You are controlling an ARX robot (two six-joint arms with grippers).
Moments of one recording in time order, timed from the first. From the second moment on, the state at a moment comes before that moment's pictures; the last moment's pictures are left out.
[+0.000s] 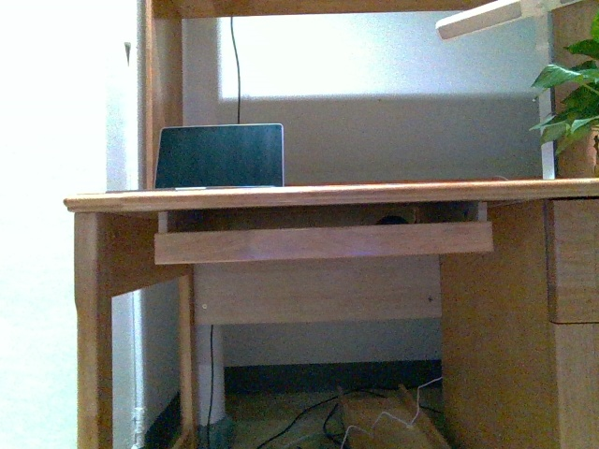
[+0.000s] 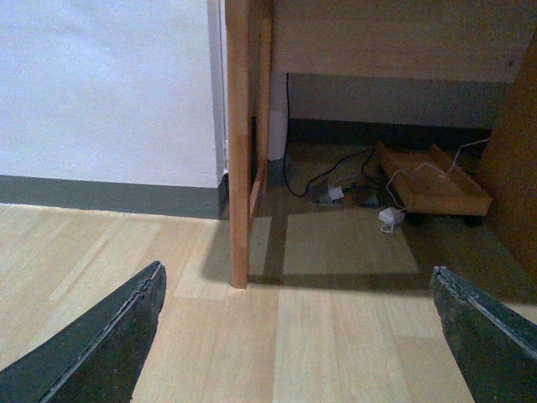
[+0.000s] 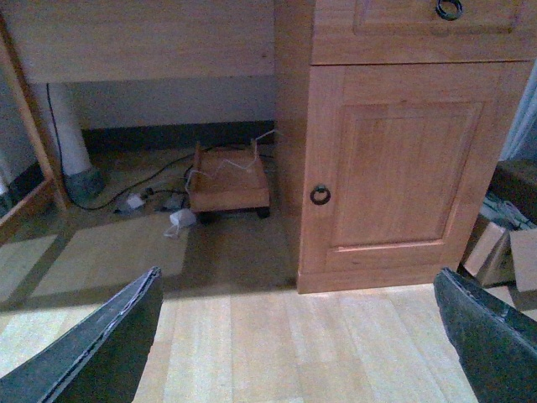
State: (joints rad) left arm 0.00 0.00 0.01 0.00 0.00 -0.01; right arm 0.00 0.00 0.02 0.00 0.00 0.00
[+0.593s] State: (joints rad) left arm 0.00 0.00 0.01 0.00 0.00 -0.01; right arm 0.00 0.00 0.02 0.00 0.00 0.00
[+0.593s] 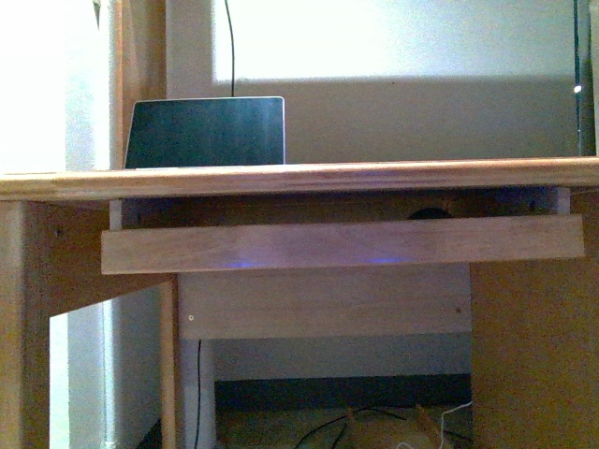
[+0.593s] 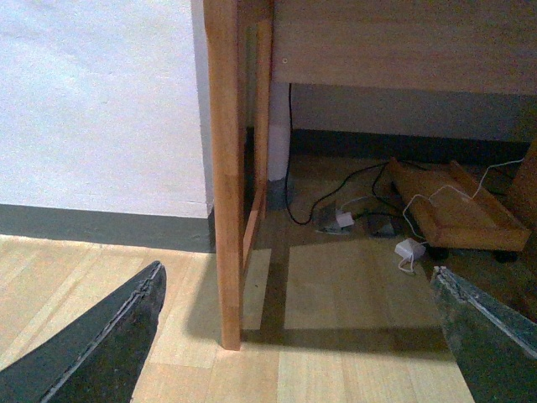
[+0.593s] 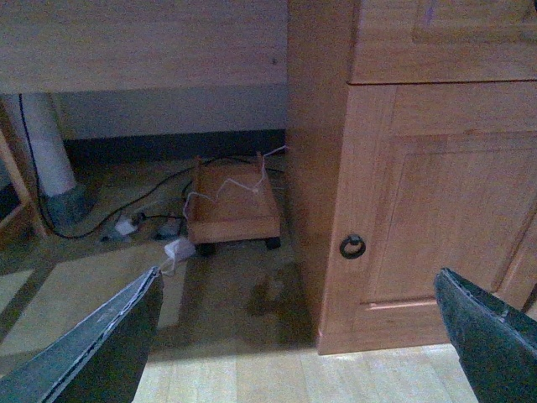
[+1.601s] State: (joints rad) left arm 0.04 0.21 0.08 -0.11 0.11 -0.12; right arm 0.00 0.00 0.02 0.00 0.00 0.00
